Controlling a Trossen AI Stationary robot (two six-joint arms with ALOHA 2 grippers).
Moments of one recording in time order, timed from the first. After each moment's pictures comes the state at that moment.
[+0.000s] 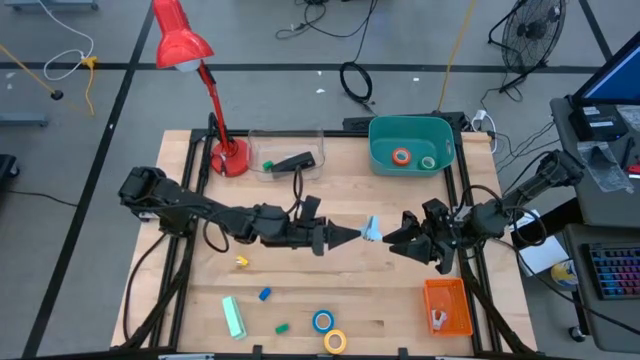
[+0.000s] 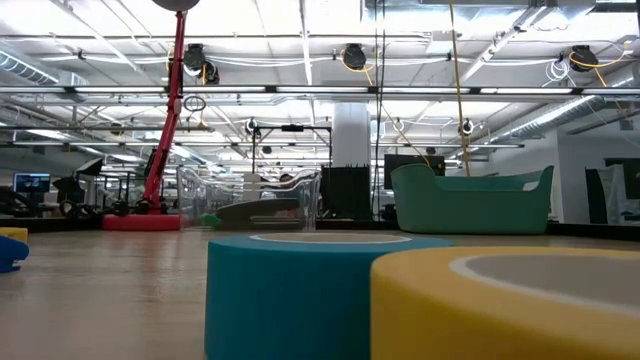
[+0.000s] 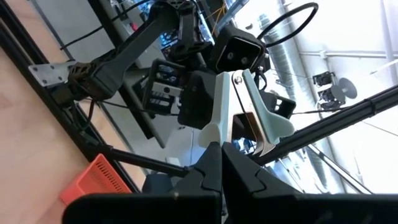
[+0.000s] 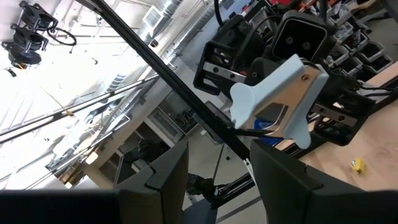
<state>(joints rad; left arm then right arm) -0.28 1.66 1.24 0.55 -0.27 -1.08 0.57 0.94 0.70 0.45 0.39 0.74</state>
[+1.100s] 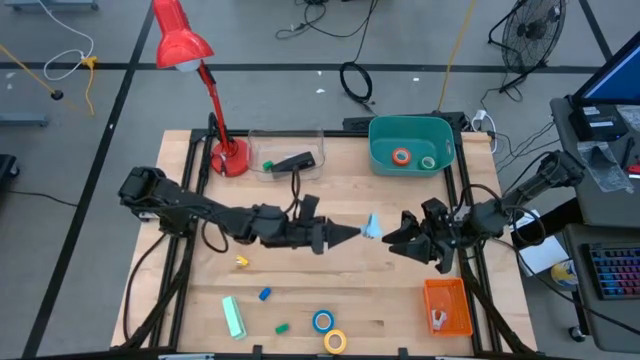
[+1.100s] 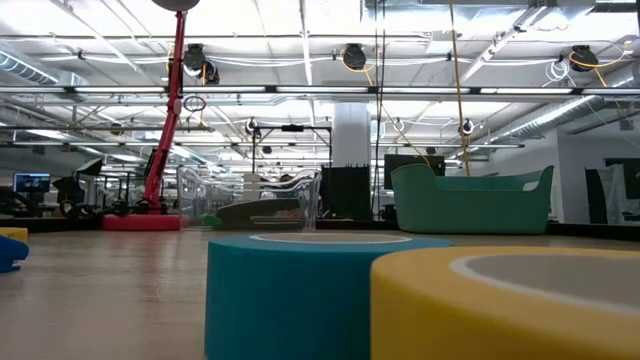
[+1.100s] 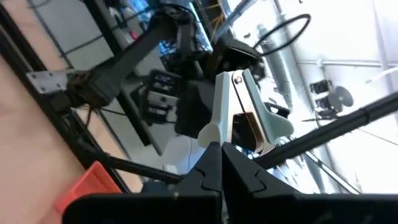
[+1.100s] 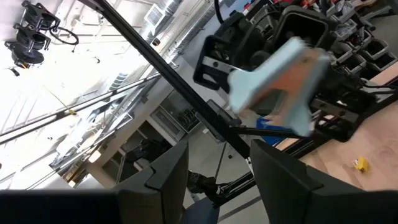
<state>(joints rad) -0.29 1.67 1.24 0.57 -0.30 -1.08 0.56 0.94 0.70 0.45 0.36 0.75</state>
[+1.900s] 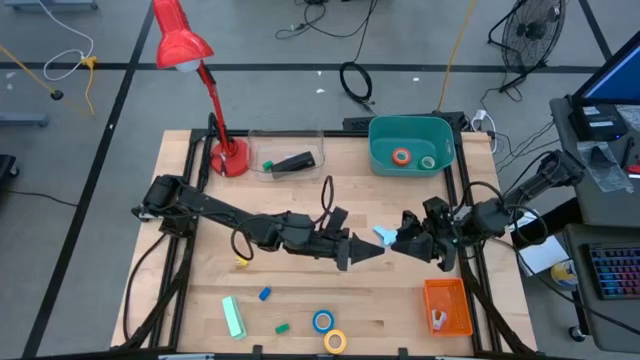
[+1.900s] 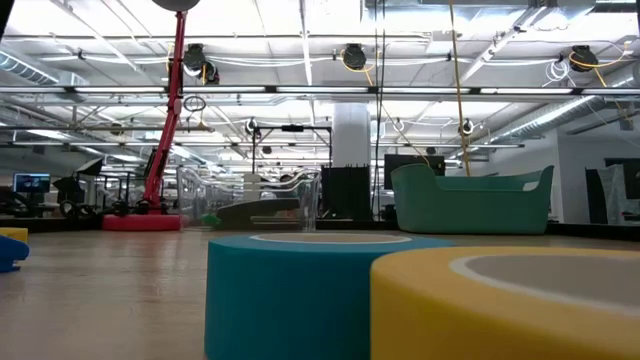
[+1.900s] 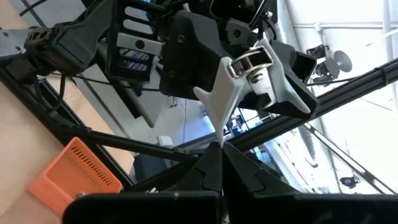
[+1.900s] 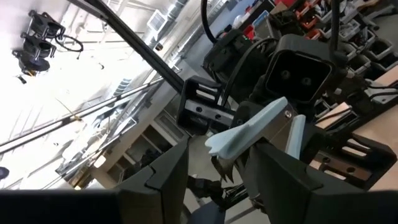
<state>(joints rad) -0.27 1.86 1.47 0.52 -0.15 -1.07 0.56 0.94 0.70 0.45 0.37 0.77</state>
